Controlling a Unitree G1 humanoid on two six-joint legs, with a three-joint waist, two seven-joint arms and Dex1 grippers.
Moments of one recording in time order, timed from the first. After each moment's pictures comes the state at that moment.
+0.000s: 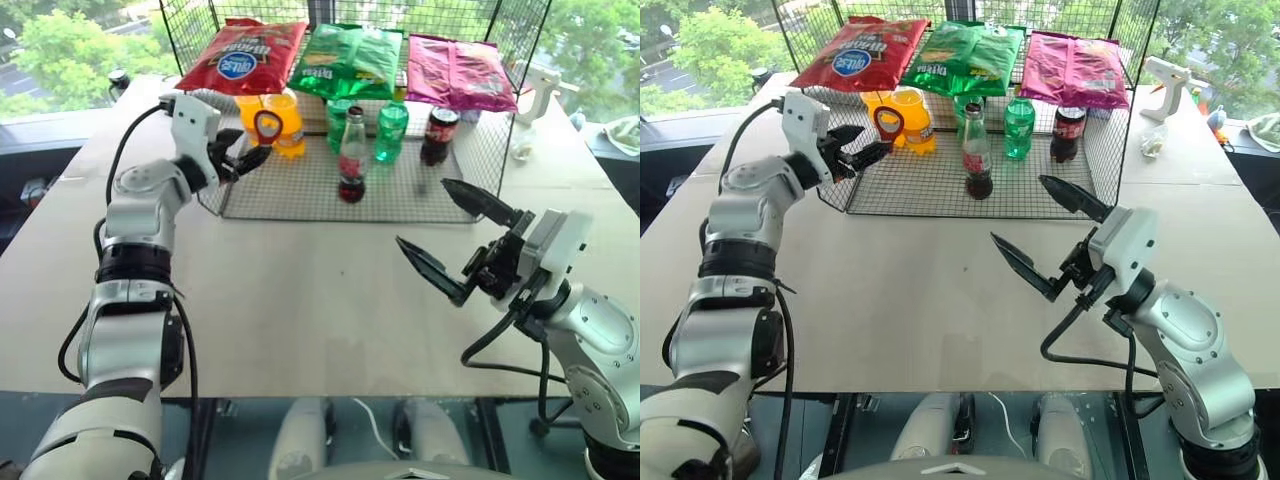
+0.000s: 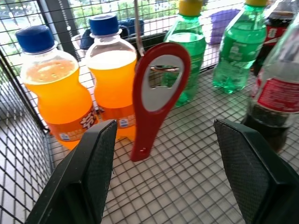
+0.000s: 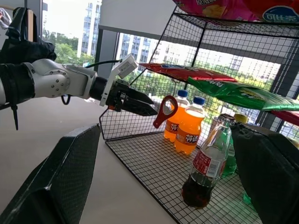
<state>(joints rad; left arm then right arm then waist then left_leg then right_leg) -0.96 0.63 0.09 0.75 -0.22 0.18 -0.78 -0.09 -0.44 -0.03 -0.79 0.47 0.32 0.56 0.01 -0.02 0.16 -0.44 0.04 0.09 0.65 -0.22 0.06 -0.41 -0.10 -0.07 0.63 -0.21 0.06</state>
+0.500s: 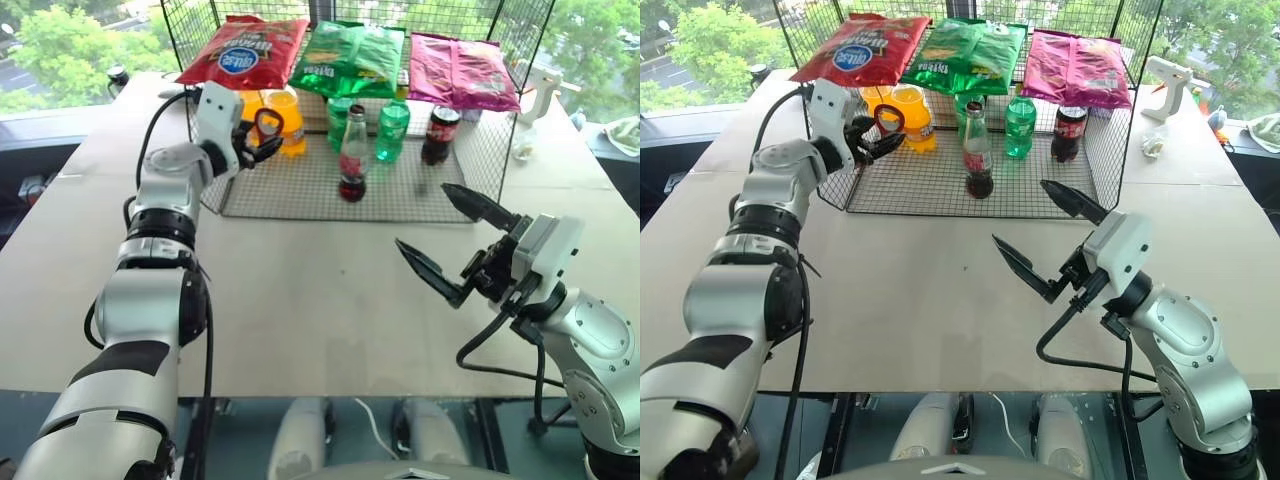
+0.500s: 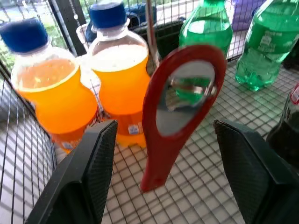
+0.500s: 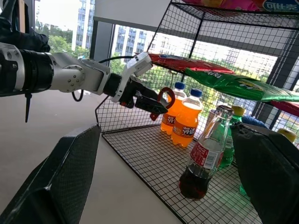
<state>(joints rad) -1.20 0.54 0.06 1.13 -0.09 0.01 -0.74 -0.07 -0.44 -0.01 -0.80 0.44 0.31 0.54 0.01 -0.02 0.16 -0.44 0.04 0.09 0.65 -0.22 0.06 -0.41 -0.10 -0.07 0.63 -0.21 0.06</state>
